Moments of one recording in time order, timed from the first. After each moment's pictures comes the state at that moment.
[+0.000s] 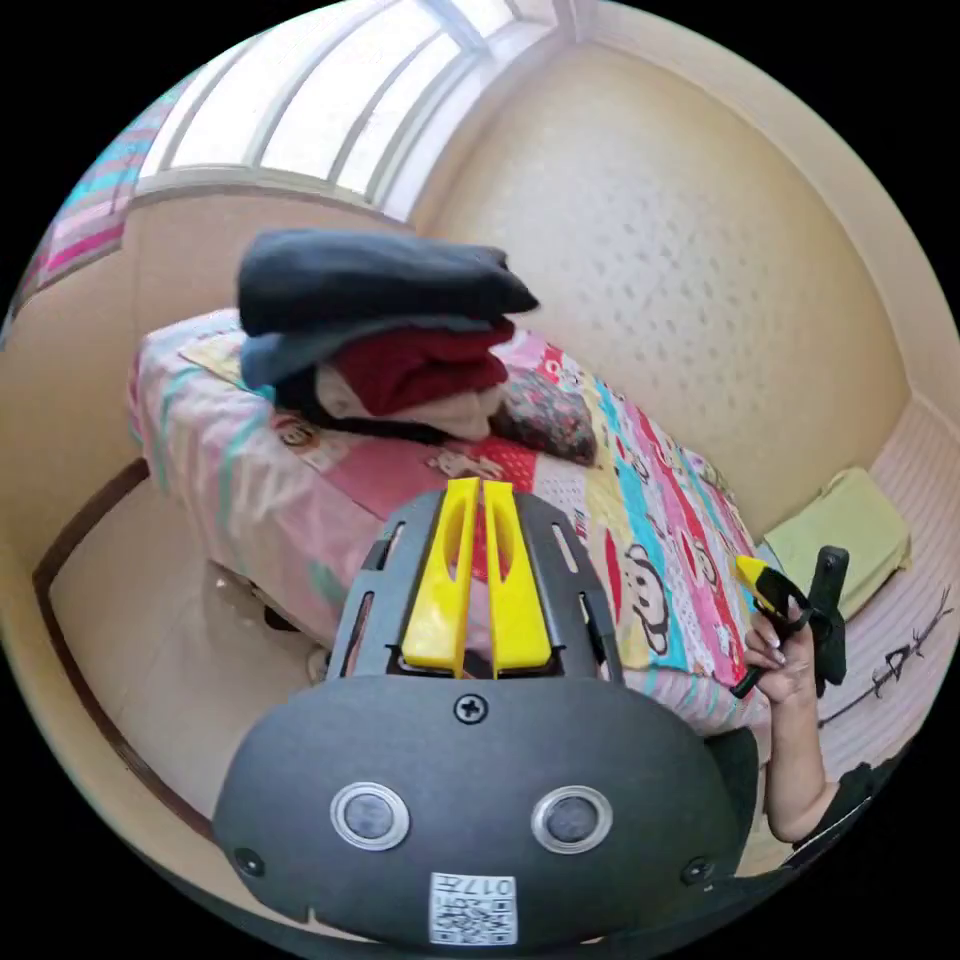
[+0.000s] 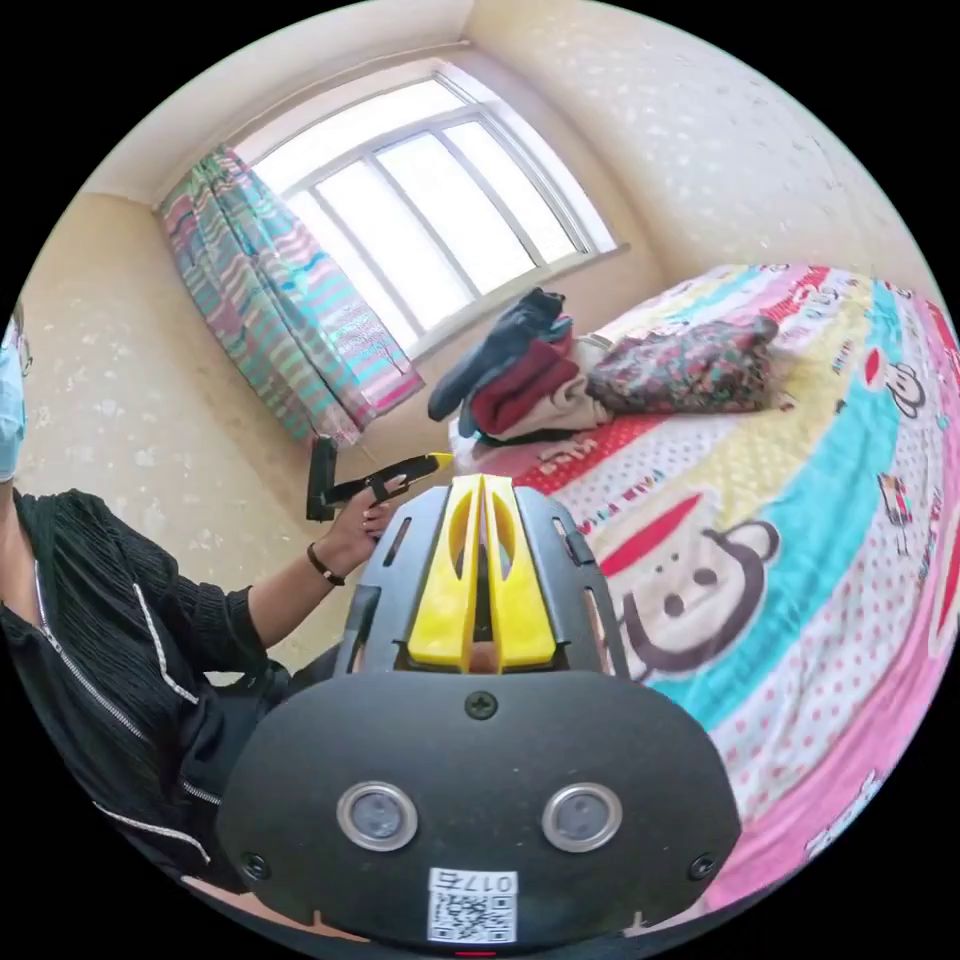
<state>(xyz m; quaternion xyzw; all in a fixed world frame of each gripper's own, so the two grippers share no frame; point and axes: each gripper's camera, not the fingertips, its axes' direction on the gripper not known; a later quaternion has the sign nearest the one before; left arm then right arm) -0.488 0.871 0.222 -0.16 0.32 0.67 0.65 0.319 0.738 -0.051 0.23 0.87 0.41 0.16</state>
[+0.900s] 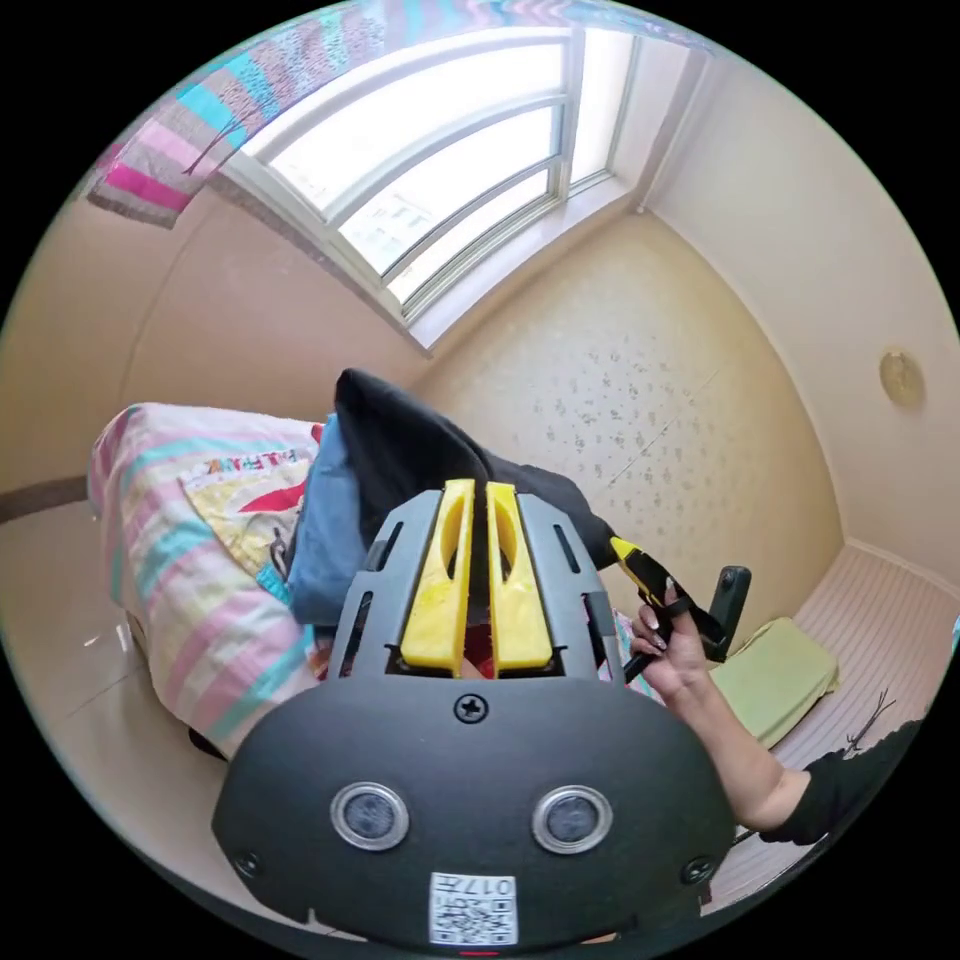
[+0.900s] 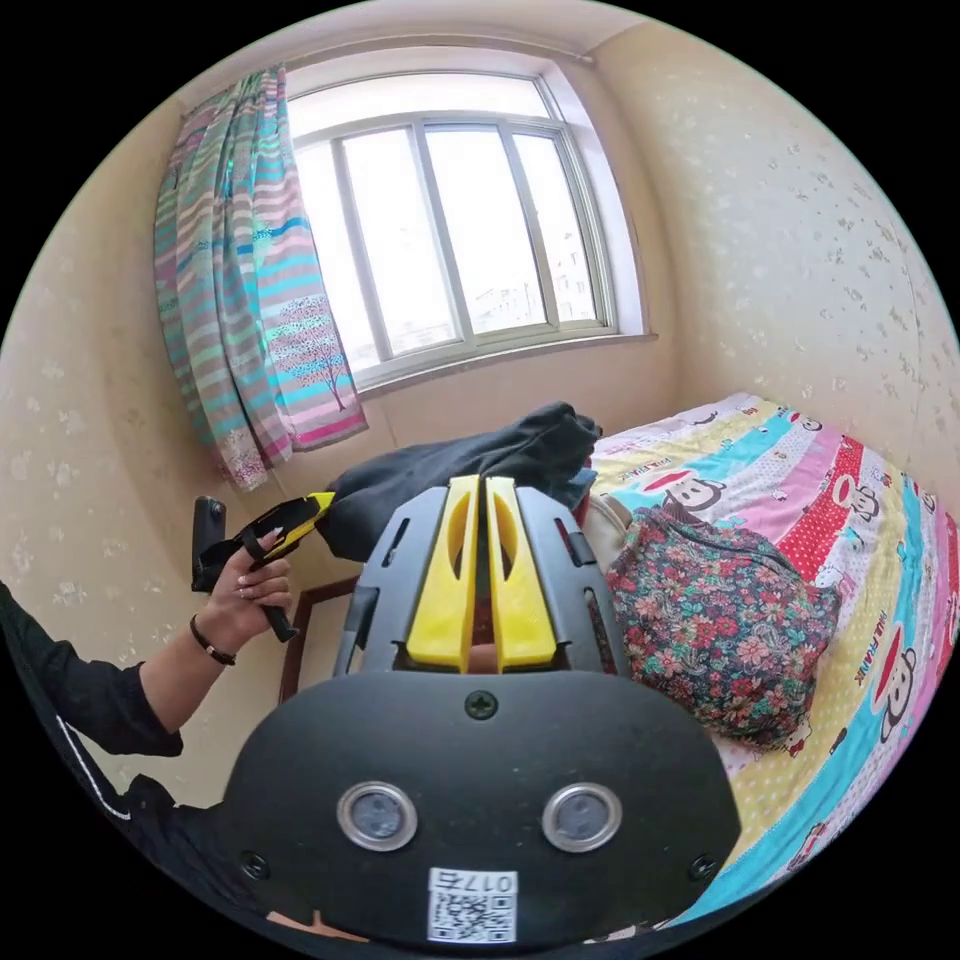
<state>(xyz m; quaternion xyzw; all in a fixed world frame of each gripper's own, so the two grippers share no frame) -0.315 0.792 0.192 -0.19 0.49 0.53 0.66 0.352 0.797 -0.334 0.08 0.90 0.41 0.11</state>
